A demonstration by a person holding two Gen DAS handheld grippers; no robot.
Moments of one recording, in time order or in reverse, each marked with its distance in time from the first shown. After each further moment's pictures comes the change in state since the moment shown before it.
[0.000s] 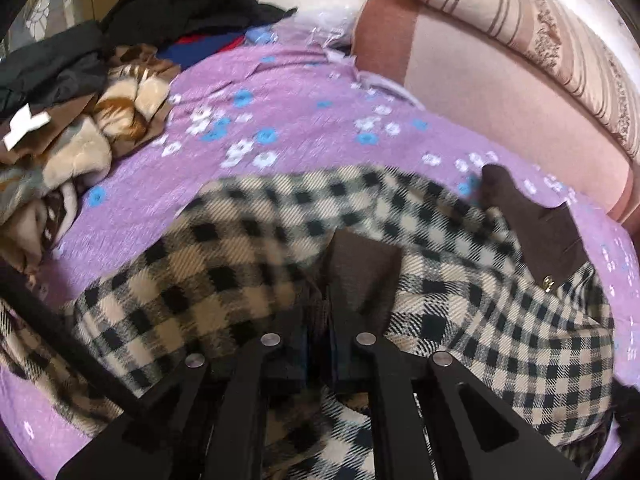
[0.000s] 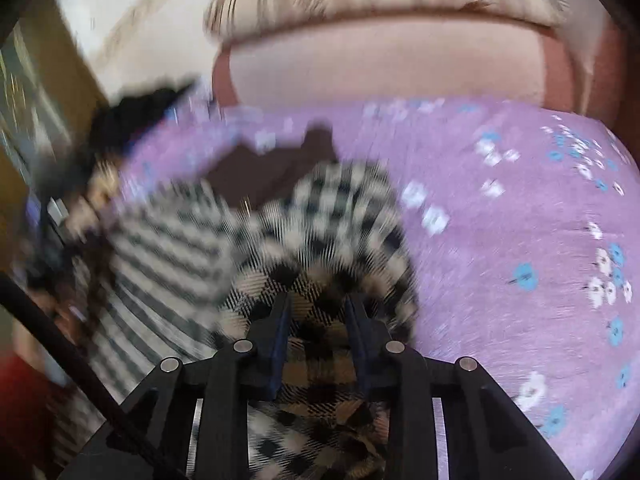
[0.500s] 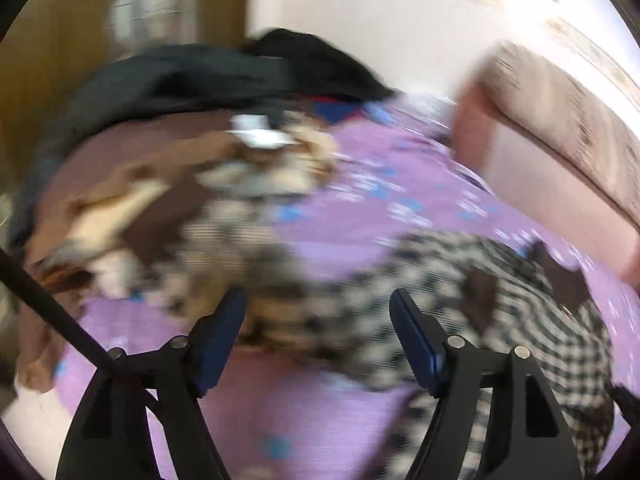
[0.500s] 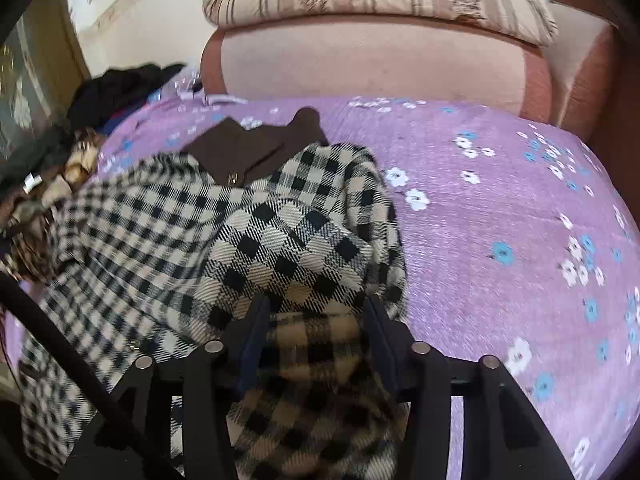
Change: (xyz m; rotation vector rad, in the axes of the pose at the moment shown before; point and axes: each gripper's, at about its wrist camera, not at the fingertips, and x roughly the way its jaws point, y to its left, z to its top) left arm -0.135 0.161 -0.057 -0.215 -0.256 0.169; right arm -0.030 0.006 -0.027 0.003 -0.053 -0.094
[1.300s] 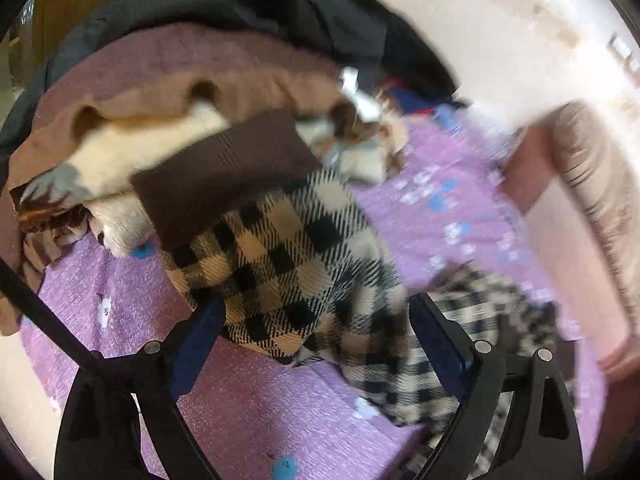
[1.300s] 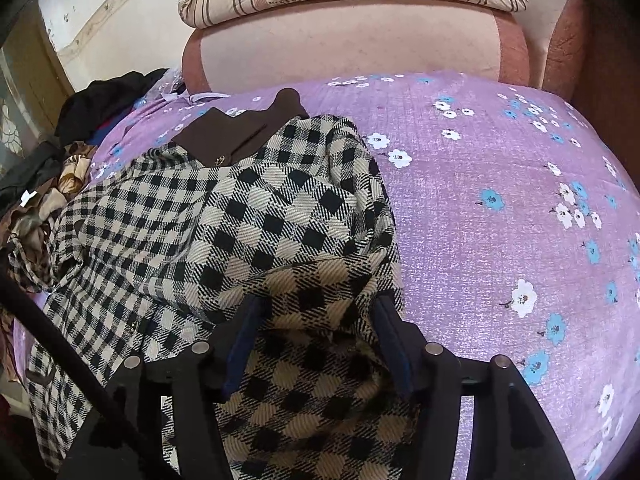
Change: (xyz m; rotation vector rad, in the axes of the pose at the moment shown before) left arm 0.058 0.034 0.012 -0.252 0.171 -0.002; right arm 0.004 -0.002 -0.024 0.089 0.036 -0.014
